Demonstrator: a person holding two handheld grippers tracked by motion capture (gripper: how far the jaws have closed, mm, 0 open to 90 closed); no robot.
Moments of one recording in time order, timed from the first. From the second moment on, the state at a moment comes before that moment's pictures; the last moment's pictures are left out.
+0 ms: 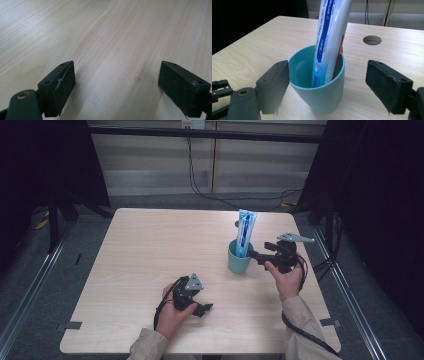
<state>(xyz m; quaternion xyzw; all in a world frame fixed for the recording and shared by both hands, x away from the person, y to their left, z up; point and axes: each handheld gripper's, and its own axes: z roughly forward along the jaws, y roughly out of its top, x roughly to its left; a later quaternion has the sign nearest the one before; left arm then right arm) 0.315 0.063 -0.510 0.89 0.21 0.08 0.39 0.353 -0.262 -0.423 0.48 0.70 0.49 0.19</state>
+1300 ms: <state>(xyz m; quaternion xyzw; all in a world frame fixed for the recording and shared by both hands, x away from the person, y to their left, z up) 0.315 0.063 -0.510 0.89 0.21 0.08 0.39 0.316 -0.259 -0.454 0.45 0.74 0.47 0.16</state>
